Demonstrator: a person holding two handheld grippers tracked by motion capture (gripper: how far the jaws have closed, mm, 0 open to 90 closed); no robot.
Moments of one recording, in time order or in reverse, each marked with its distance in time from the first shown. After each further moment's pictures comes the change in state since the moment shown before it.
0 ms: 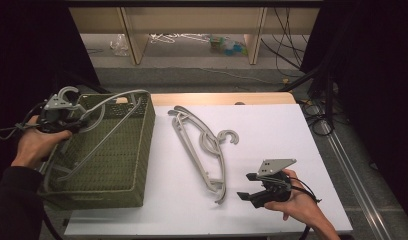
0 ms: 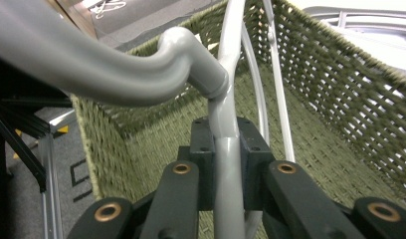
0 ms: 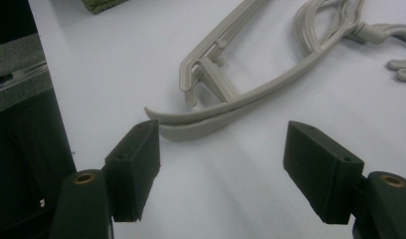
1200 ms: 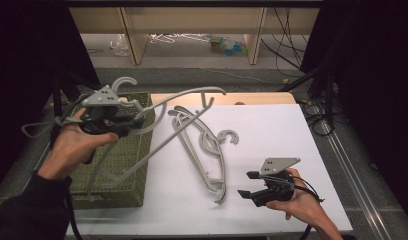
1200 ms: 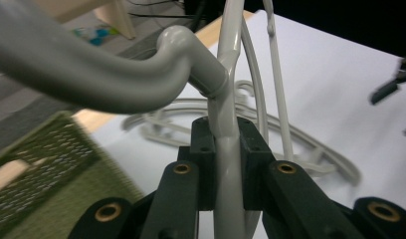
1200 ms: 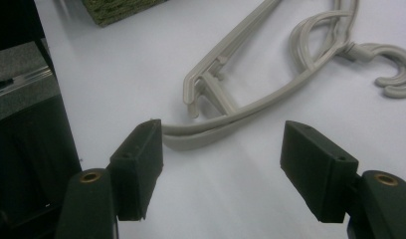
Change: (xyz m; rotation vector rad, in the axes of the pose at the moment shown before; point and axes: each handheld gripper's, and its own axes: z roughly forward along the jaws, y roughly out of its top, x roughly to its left) left arm -0.139 0.096 -0.063 -0.160 -0.302 0.102; right arm 0.003 0.006 -0.010 -0.031 -0.003 -0.018
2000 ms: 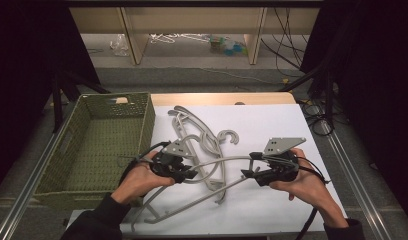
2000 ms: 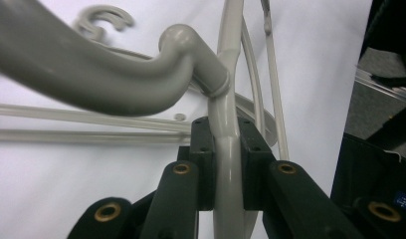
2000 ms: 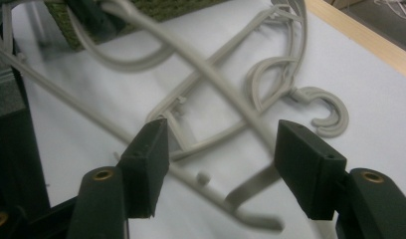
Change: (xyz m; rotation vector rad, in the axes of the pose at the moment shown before) left arm -0.101 -0.053 0.119 0.166 -0.352 0.062; right arm -0.020 0.041 -0.022 -0.023 -0.071 -0.059
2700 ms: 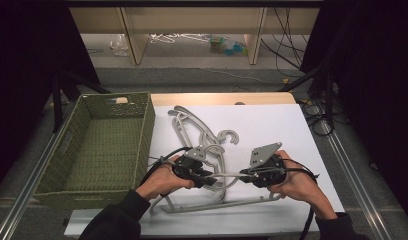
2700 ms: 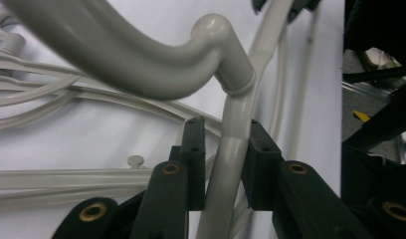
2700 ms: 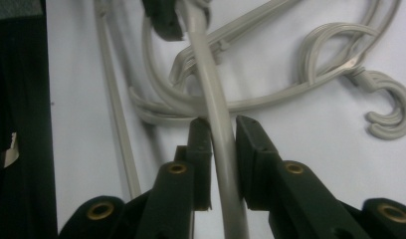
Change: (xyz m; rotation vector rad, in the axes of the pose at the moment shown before) left arm -0.002 0.001 0.072 -0.004 -0.167 0.027; right arm 0.000 -0.005 0.031 0.195 0.126 -0.241
